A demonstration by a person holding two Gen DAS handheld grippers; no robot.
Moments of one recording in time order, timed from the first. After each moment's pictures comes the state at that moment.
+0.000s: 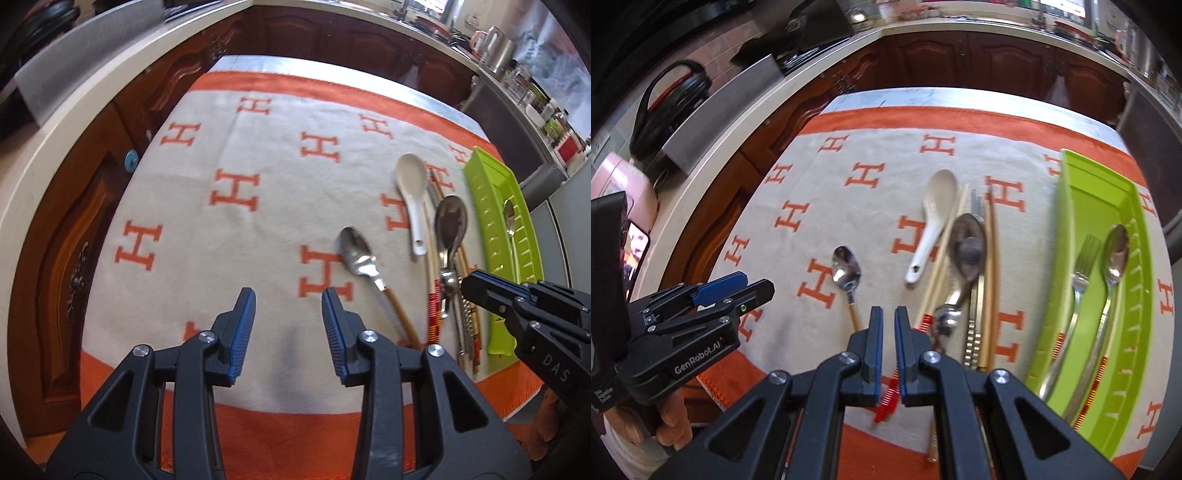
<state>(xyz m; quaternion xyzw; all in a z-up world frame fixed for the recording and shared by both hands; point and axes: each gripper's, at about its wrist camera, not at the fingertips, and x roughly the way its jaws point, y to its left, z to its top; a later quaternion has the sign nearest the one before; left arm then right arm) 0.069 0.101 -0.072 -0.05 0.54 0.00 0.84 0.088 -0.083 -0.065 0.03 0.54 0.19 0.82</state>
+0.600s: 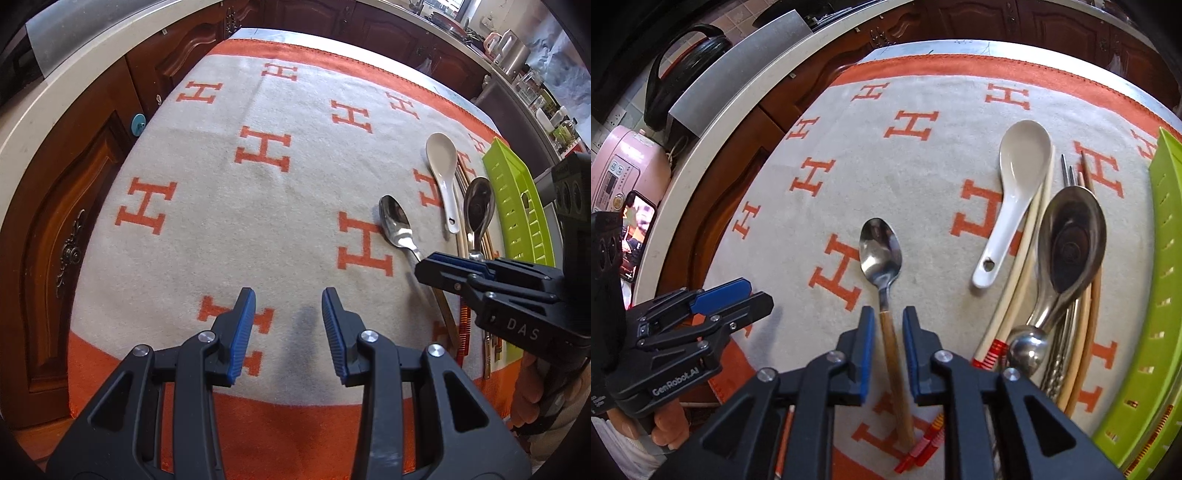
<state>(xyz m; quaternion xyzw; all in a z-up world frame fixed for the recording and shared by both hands) 0.064 0.121 -0.103 -0.07 0.56 0.00 0.82 0.120 -0.057 -0.127 0.05 0.57 0.27 0.77</state>
